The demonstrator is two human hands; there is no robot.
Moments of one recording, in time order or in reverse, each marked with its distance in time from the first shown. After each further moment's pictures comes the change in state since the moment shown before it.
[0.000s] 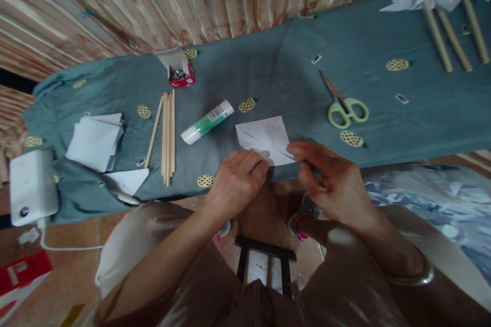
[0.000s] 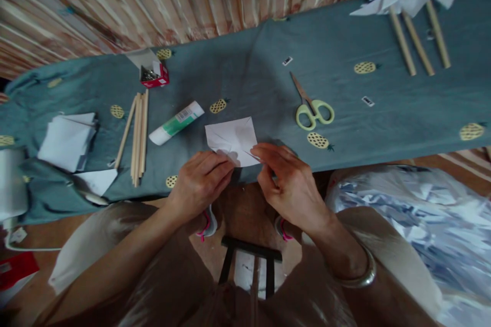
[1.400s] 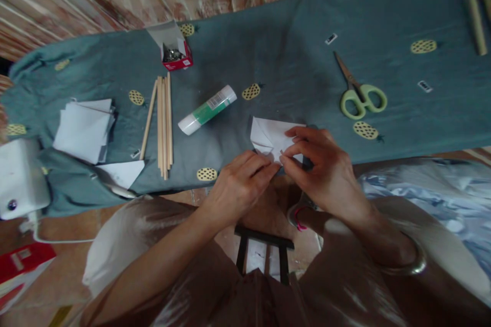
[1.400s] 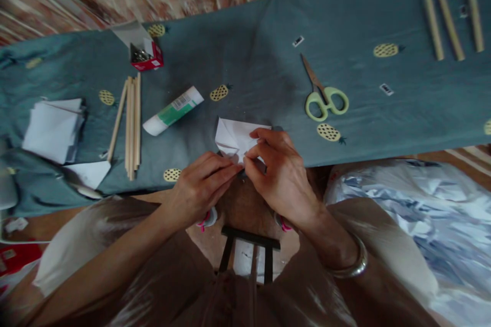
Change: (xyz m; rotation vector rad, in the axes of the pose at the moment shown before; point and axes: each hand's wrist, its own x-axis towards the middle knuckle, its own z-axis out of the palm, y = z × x) left_hand -0.018 0.005 0.002 -0.285 0.001 -0.027; right_hand 0.011 -0.011 0.019 -0.048 -0.006 0.068
